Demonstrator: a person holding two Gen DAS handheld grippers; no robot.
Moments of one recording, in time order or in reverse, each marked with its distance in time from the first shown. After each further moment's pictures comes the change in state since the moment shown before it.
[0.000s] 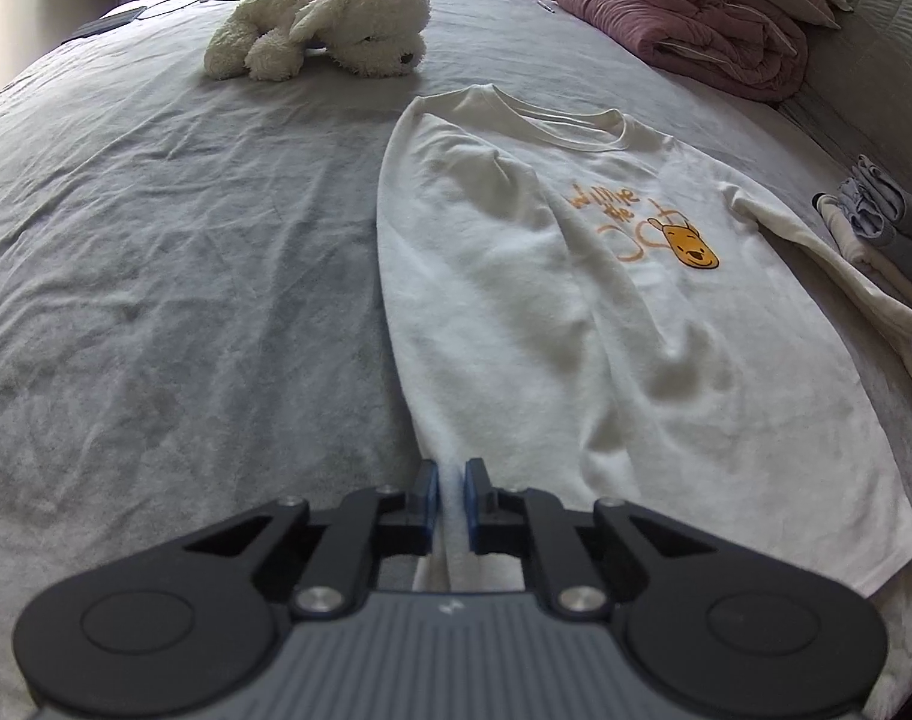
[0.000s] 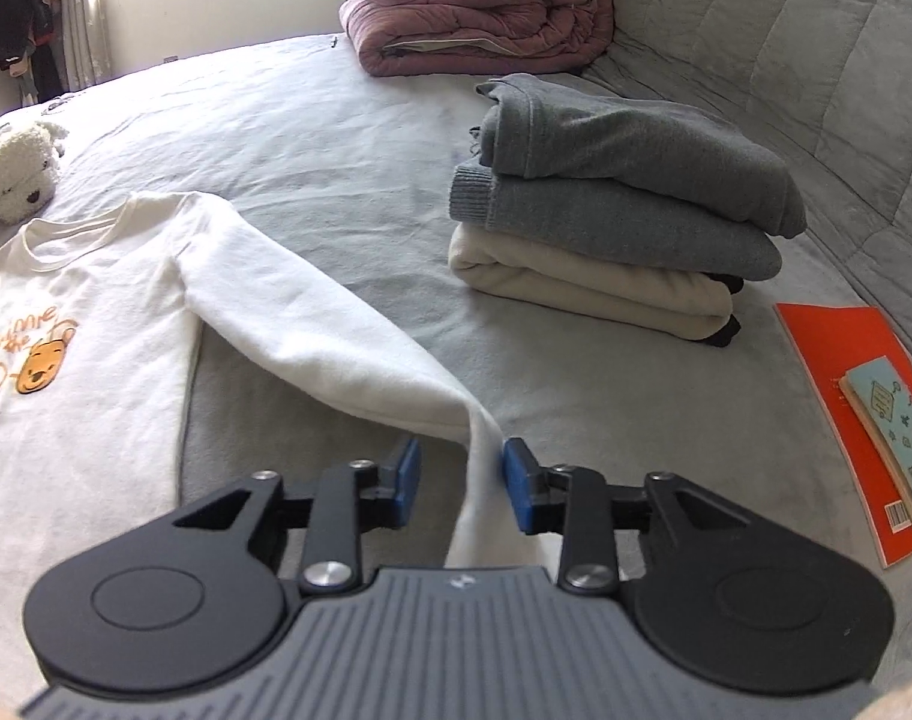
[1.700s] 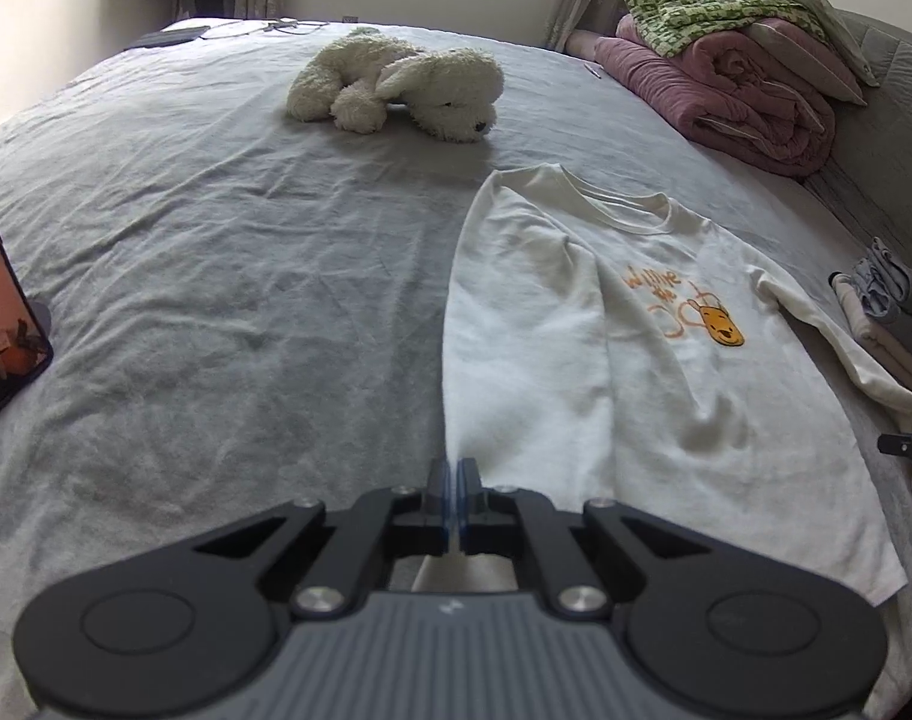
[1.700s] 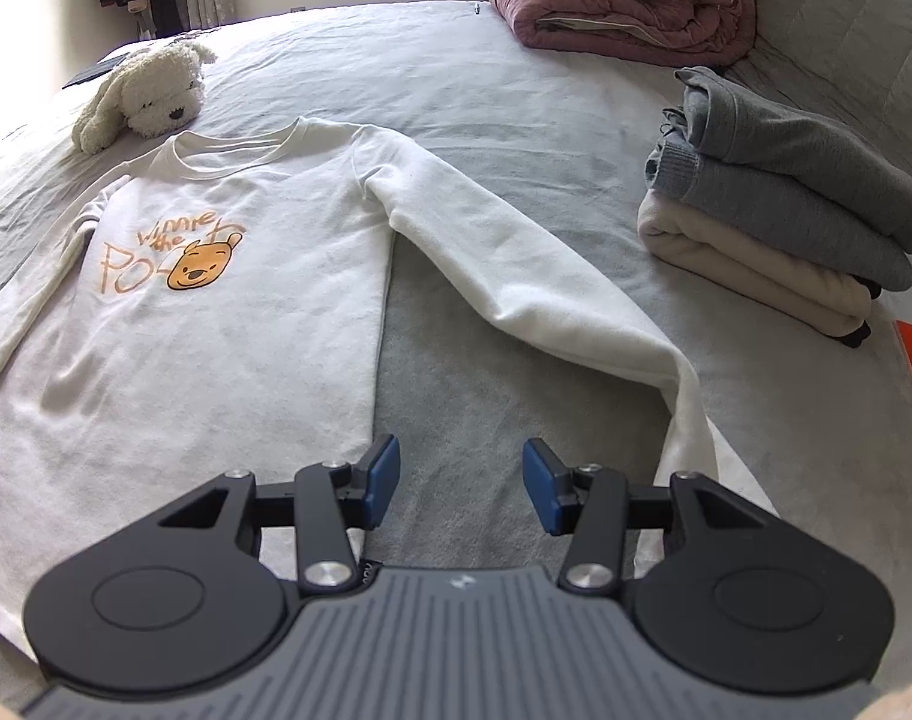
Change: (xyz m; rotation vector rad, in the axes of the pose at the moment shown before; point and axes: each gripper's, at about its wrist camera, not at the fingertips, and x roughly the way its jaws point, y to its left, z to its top) left arm -0.047 0.045 0.002 -0.092 -0.102 0.052; right arm -0.007 0.053 -0.020 -0.139 0.067 0.179
